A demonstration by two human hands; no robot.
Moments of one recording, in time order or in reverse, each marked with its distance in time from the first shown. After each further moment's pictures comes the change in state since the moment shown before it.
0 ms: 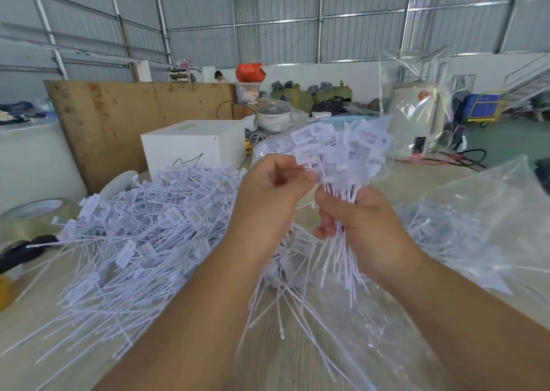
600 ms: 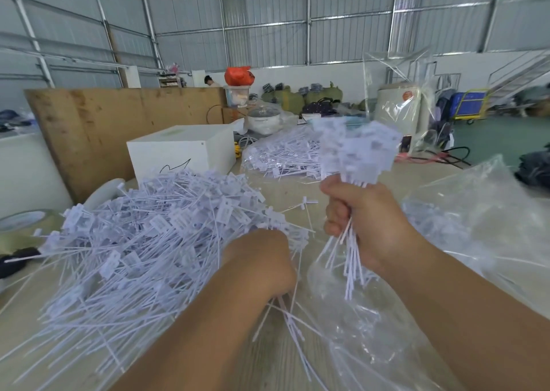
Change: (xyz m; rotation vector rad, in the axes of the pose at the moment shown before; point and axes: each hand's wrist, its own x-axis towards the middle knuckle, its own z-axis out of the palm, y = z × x) left_hand -0.016 -0.022 0.006 1.474 -0.519 -0.176; right_hand 0.007 -0.017 -0.014 0.196 0.128 0.164
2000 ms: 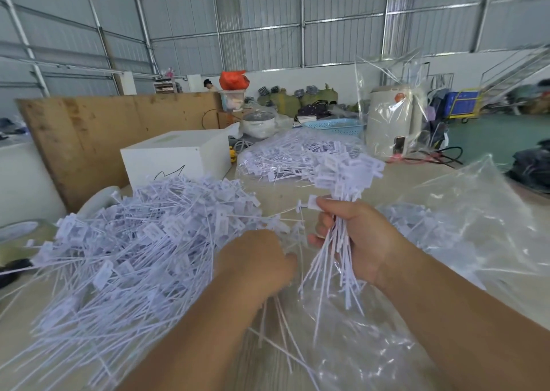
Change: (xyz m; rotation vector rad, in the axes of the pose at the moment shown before) left_hand 0.006 0.001 0.008 -0.158 0.115 -0.070; right_hand 0.004 0.011 -0.016 0.136 -0.013 0.328
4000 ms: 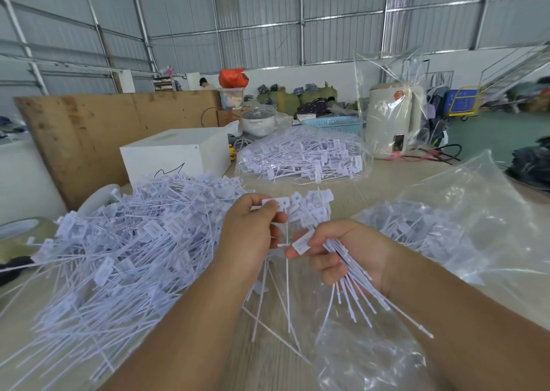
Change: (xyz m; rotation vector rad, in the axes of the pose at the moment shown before) left_hand 0.014 0.000 -0.003 -1.396 0.210 -0.077; right_hand 0.000 0.011 -0.015 -0.186 -0.287 0.331
